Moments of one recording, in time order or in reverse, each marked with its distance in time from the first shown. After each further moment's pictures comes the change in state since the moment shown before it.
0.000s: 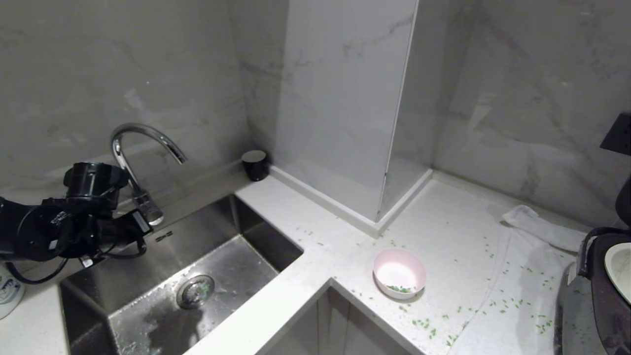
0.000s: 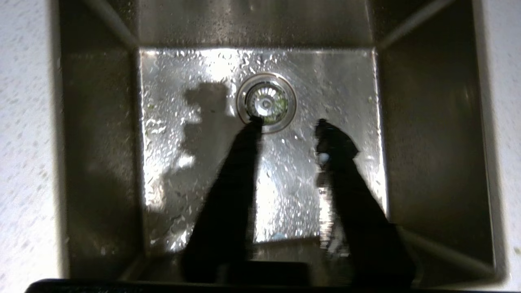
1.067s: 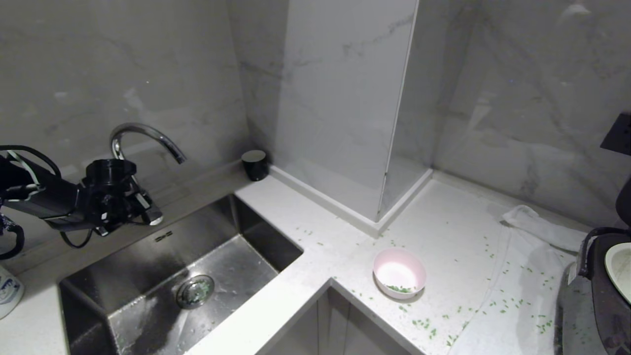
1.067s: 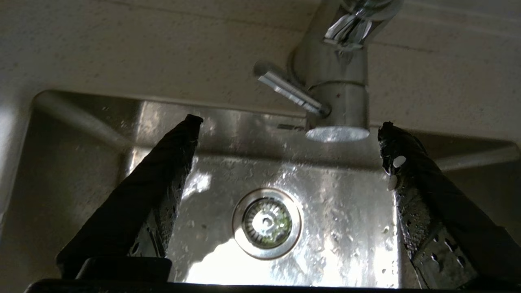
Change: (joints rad) left arm 0.167 0.456 -0.453 -0.143 0.051 0.073; right arm 0.000 0.000 0.000 0.000 0.000 0.000
